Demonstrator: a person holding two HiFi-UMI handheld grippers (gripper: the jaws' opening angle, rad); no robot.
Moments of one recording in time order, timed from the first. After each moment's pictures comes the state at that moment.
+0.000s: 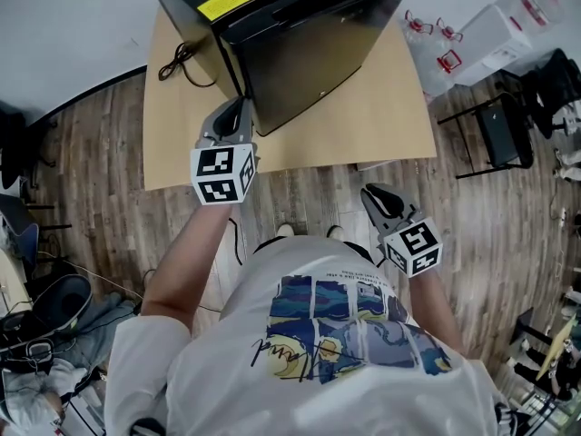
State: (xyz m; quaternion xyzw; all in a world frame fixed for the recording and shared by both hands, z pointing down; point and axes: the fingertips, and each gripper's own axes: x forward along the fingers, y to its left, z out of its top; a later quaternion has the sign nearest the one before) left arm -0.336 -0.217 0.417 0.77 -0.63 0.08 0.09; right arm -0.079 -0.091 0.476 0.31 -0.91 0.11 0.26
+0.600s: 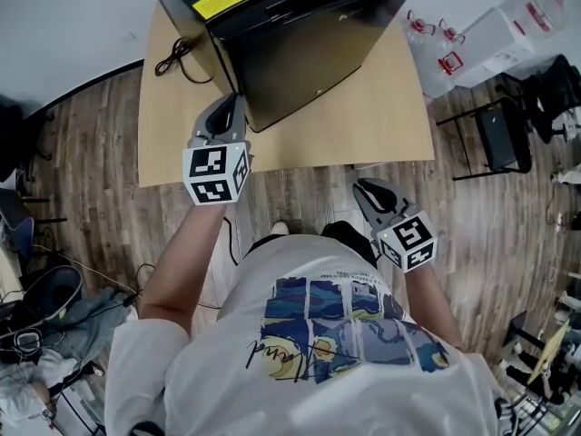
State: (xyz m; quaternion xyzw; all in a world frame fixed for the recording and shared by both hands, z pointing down) left arm -0.340 -0.225 0.415 0.76 -0.64 0.08 0.09; right arm -0.088 -0.109 0.476 0.28 -0.92 0.10 0.26
